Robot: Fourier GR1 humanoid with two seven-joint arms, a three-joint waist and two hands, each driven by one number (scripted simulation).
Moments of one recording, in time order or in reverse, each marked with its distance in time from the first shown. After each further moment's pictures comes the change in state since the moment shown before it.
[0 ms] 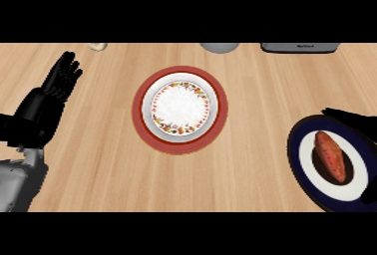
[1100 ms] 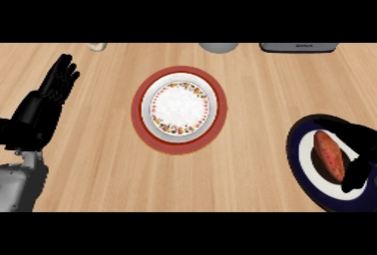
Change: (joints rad) left arm 0.022 -0.074 0.082 -0.018 -0.075 -0.071 0.013; right arm -0.058 0.265 -0.012 0.371 0.455 0.045 -0.089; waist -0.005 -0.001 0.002
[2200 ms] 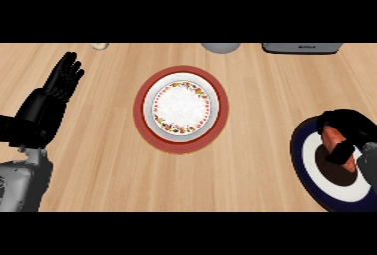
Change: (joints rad) left arm -0.021 -0.054 0.035 -0.006 -0.042 -0.052 0.019; right arm -0.166 0.146 -0.100 0.419 0.298 -0.360 -0.308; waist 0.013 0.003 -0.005
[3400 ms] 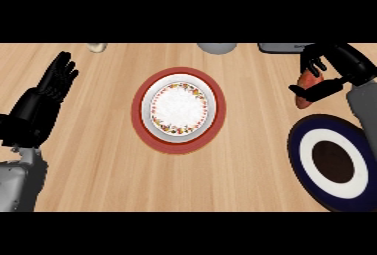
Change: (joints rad) left arm 0.001 0.007 0.031 0.004 -0.006 -0.015 0.024; right arm -0.410 0.091 -0.223 0.158 -0.232 0.050 -0.511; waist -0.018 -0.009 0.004
